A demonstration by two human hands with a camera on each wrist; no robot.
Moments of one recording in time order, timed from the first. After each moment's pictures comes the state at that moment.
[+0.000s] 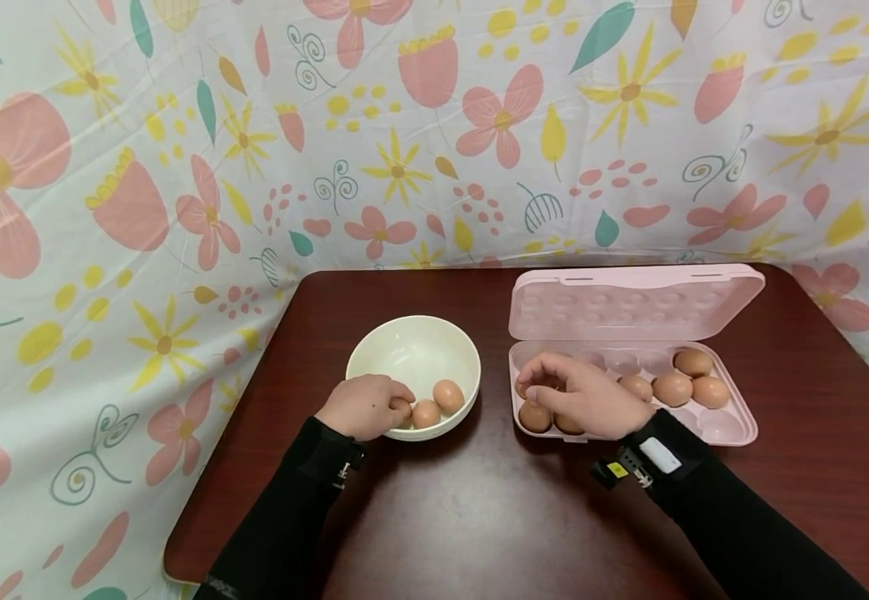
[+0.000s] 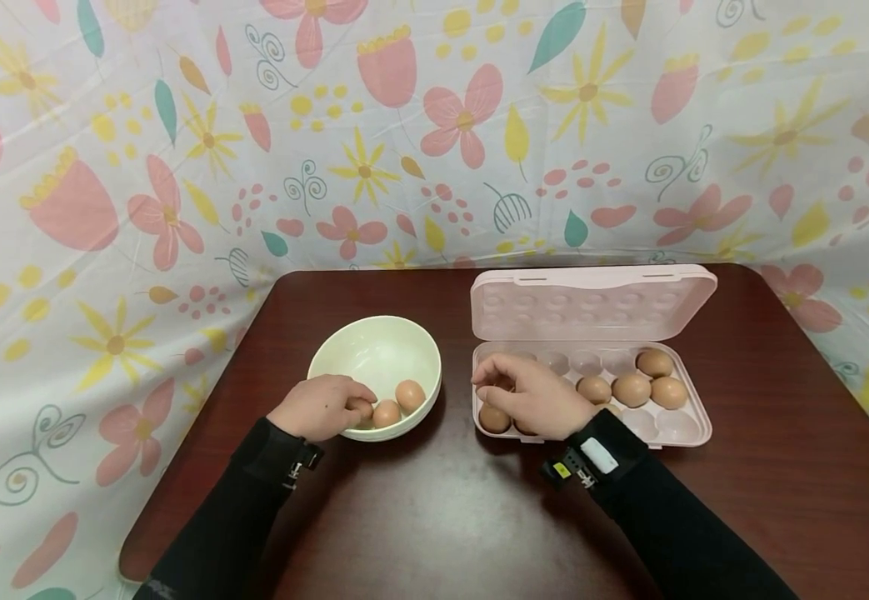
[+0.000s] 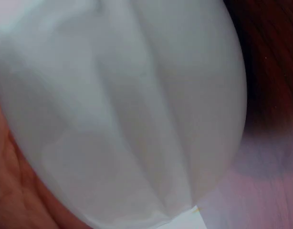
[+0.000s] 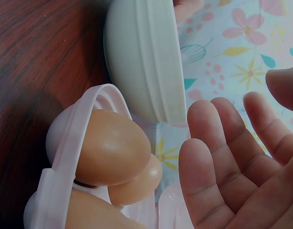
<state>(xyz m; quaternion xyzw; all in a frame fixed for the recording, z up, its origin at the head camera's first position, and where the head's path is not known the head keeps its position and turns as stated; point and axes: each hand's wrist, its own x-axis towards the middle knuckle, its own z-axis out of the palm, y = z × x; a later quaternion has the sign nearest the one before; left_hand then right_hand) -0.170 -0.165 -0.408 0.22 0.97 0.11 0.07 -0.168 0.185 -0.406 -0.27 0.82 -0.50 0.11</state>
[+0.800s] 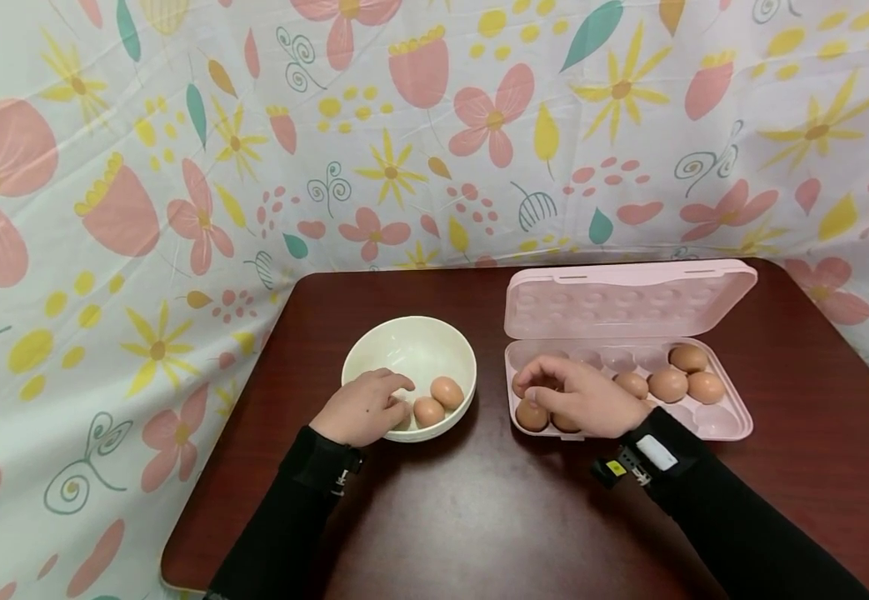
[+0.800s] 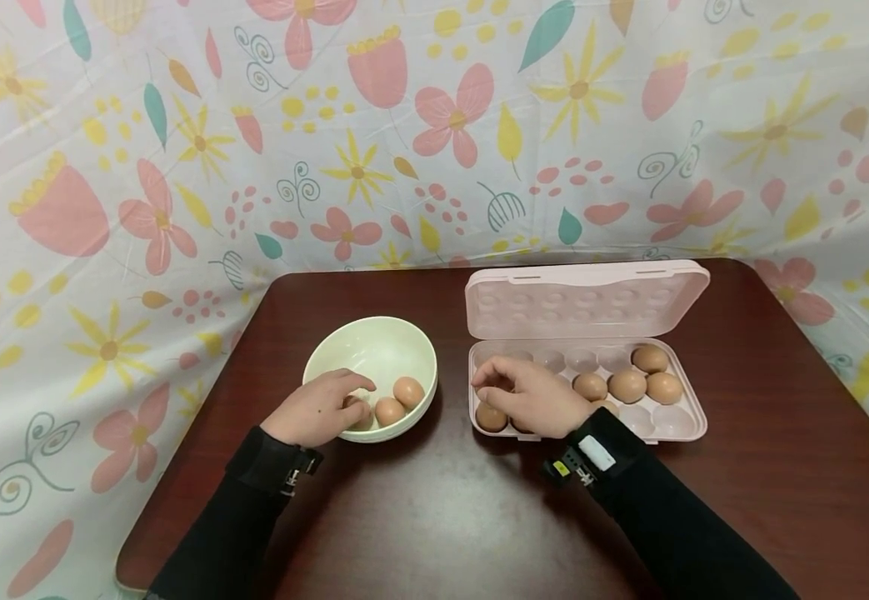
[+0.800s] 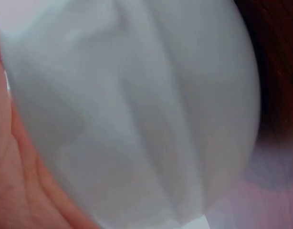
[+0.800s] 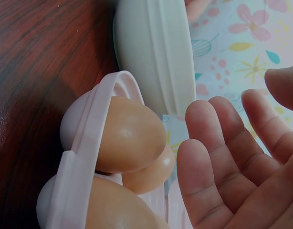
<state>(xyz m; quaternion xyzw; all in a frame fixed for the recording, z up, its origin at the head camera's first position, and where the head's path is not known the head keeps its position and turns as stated) -0.166 -0.163 -0.407 0.22 0.96 0.18 0.07 -0.170 0.191 -0.414 -0.29 0.83 -0.47 0.09</state>
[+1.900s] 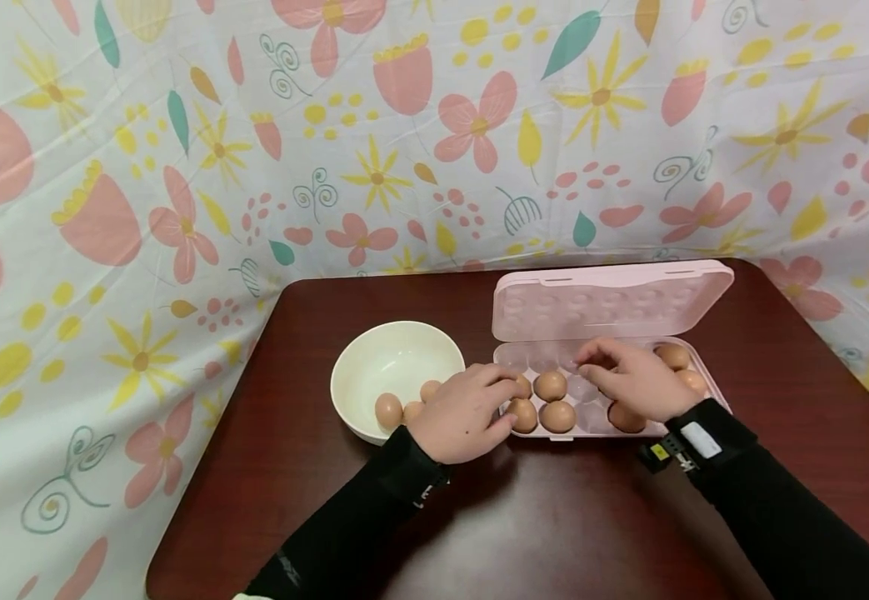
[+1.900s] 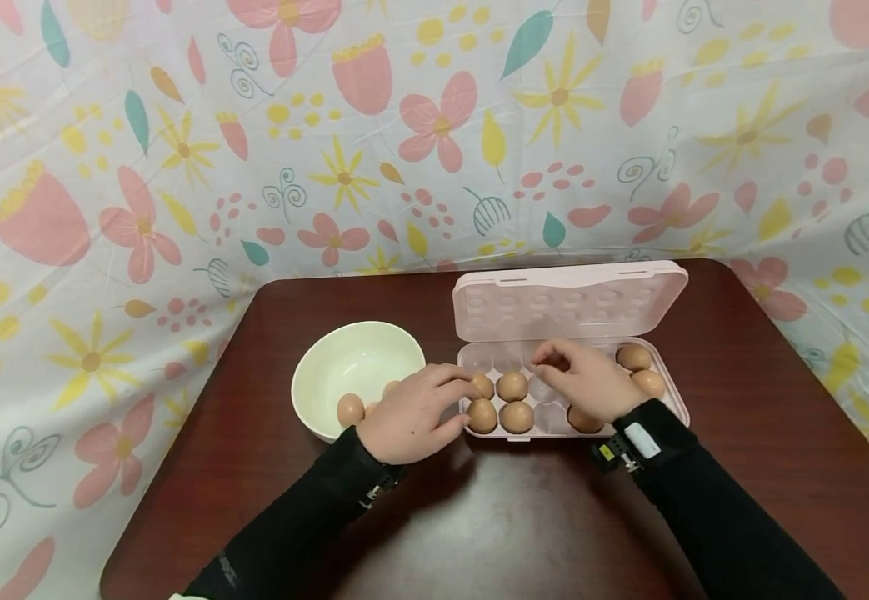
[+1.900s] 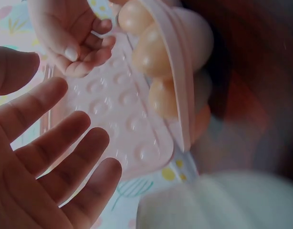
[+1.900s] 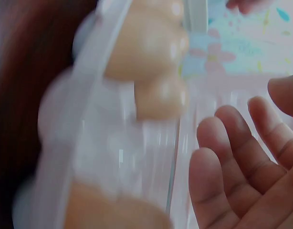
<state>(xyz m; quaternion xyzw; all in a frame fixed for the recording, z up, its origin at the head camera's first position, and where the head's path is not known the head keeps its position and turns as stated) -0.158 -0.031 -0.403 0.45 0.87 0.16 -0.13 -0.177 0.264 -0.410 -0.20 0.91 -0.36 -0.02</state>
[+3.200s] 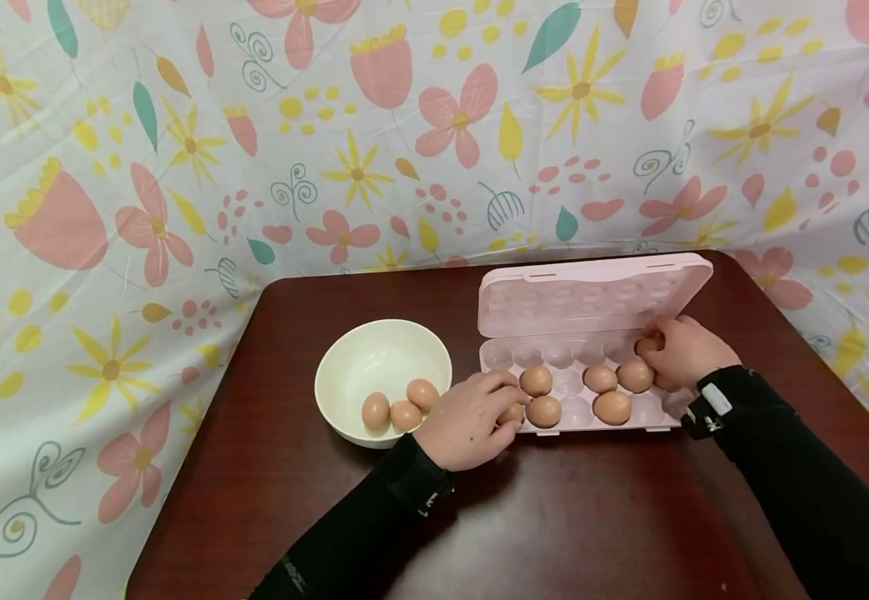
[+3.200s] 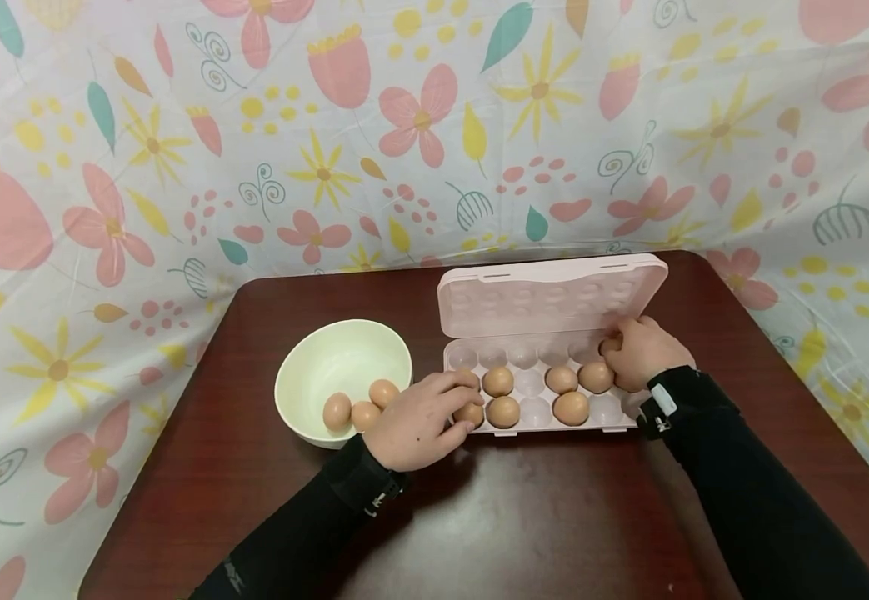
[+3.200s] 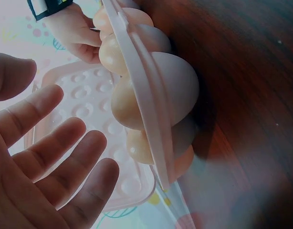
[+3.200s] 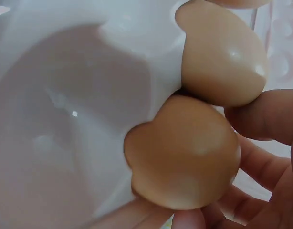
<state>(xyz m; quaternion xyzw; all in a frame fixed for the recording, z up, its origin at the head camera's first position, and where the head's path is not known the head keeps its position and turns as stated) -0.155 -0.010 -0.421 0.45 0.87 0.17 -0.12 -0.214 0.362 -0.424 -0.05 0.98 -0.17 0.01</state>
